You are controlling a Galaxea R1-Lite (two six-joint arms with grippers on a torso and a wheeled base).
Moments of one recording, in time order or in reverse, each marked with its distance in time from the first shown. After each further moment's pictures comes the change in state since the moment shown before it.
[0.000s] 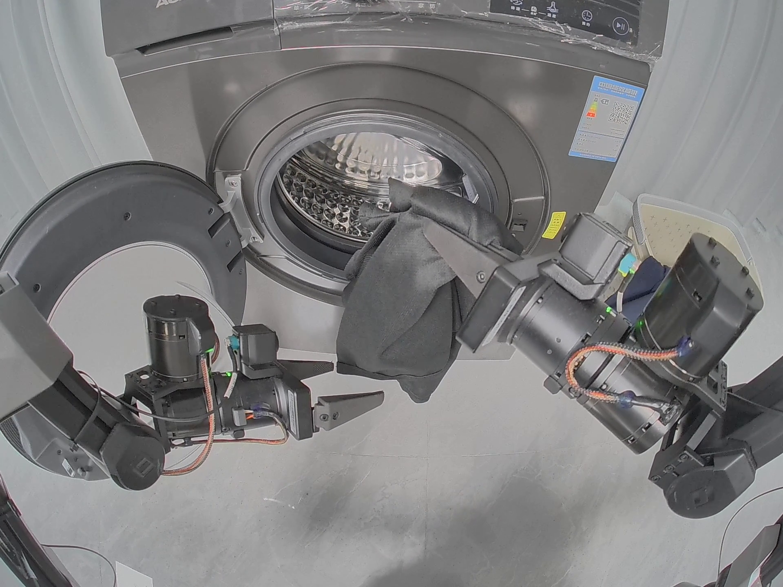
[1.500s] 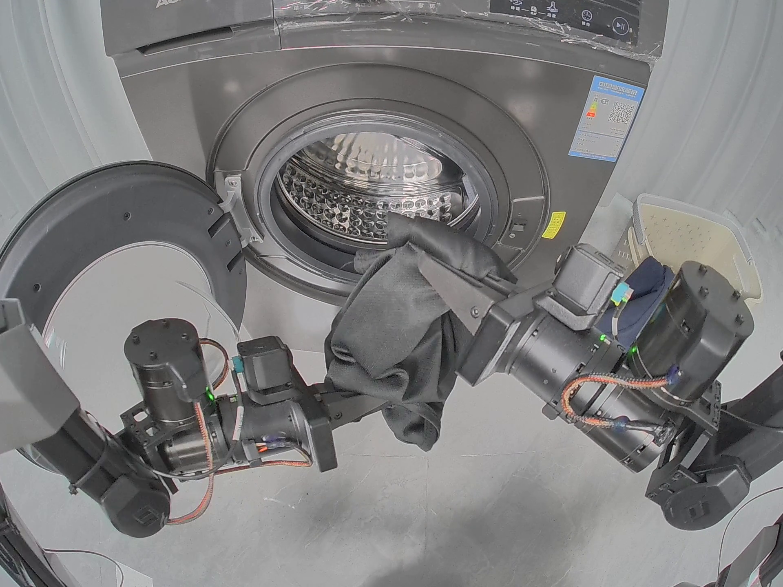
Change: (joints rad) left arm -0.136 -0.012 0.133 -0.351 0.010 -0.044; right arm 0.007 0.011 0.064 -0.021 0.007 0.000
